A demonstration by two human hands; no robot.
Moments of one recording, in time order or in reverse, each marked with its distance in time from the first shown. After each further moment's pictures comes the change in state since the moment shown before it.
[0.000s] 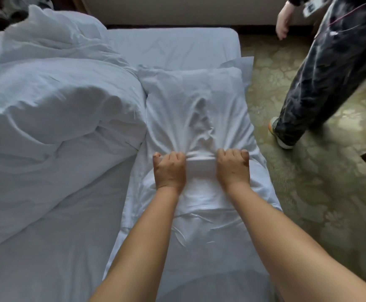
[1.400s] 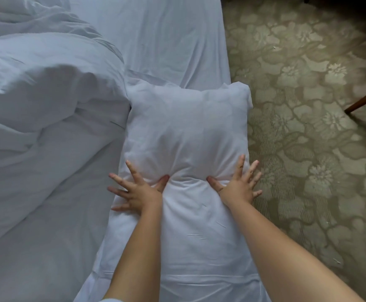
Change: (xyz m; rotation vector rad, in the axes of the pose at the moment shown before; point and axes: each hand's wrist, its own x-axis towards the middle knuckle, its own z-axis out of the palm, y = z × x) left_hand -0.098 -0.015 -0.034 -0.249 -0.717 -0.905; right_hand -0.119 0.017 0.034 0.482 -0.408 0.719
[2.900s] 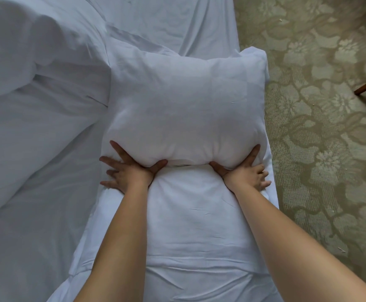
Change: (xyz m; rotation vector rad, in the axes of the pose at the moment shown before) left_hand 0.080 -0.004 0.050 0.033 -0.104 0.037; right_hand 0.059 0.000 0.058 -0.015 0.078 0.284
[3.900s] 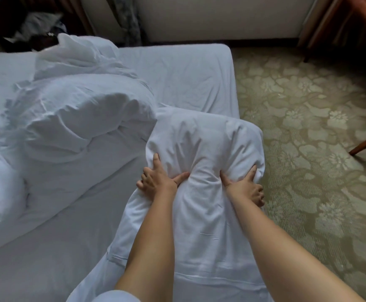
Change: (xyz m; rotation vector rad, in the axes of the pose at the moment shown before) left_hand -0.124 0.020 -0.127 -0.121 0.131 0.146; right_hand -0.120 -0.011 -0.121 0.220 0.056 -0.075
